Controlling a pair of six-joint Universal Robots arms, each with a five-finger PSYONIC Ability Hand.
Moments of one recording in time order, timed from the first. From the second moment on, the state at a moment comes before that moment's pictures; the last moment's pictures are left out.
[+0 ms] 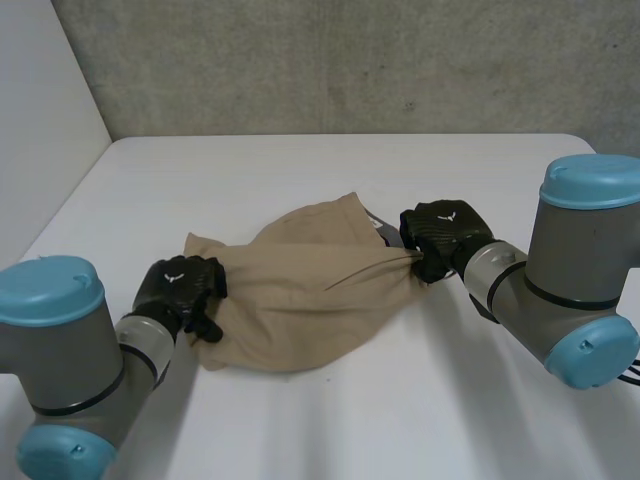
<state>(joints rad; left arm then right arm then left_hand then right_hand) 4.32 -1.94 -1.87 3.47 -1.59 3.24 2.01 -1.06 1.39 -0.01 1.39 2.92 0.68 0.70 0.70 0.71 0.52 0.97 1.18 1.18 1.20 0.97</state>
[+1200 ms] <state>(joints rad) 4.53 -1.56 -1.25 2.83 -1.35 3.37 2.00 -1.34 1.03 0.21 1.41 2.60 1.13 1.20 1.19 1.20 0.97 0.97 1.18 1.19 1.20 0.97</state>
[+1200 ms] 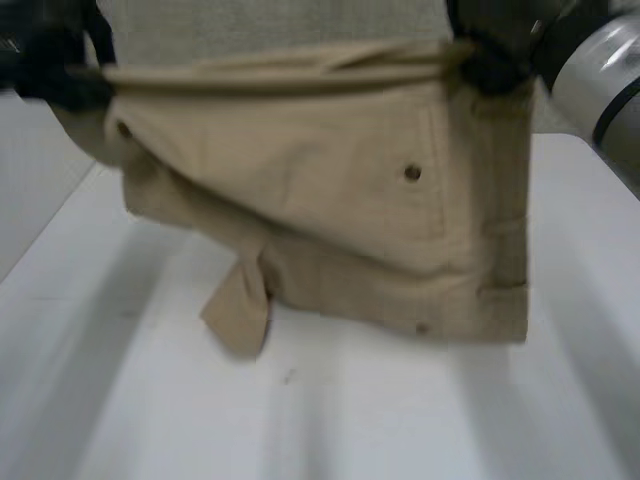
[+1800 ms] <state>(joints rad) 4.41 -2.06 -0.71 3.51 -1.65 3.34 2.01 -1.02 0.87 -0.56 1.53 2.62 1.13 1.20 1.19 1.20 0.99 0.97 1.18 1.19 1.20 0.97</state>
